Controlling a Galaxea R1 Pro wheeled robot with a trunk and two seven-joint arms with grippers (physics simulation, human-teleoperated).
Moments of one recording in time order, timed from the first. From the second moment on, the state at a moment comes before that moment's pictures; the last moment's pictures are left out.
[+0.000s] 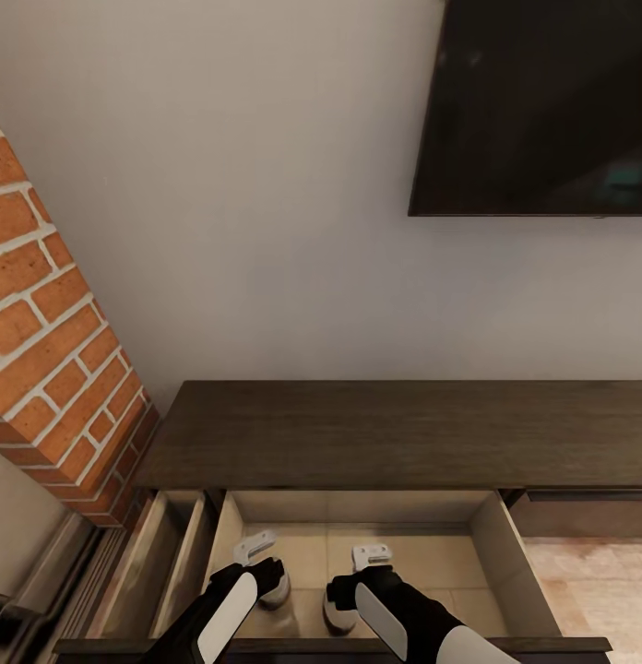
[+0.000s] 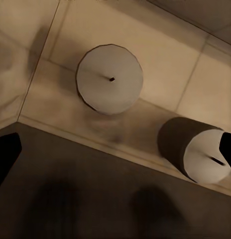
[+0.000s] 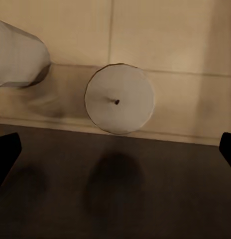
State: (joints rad) left arm -0.42 -0.08 -0.38 -0.76 0.83 0.35 0.54; right arm -0.57 0.13 0.76 -0.50 -0.79 0.41 -0.34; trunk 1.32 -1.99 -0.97
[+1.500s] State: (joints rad) left arm -0.42 -0.08 -0.36 -0.76 0.84 0.36 0.55; right arm -0.57 0.12 0.76 -0.50 -0.80 0.39 -0.34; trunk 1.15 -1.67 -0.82
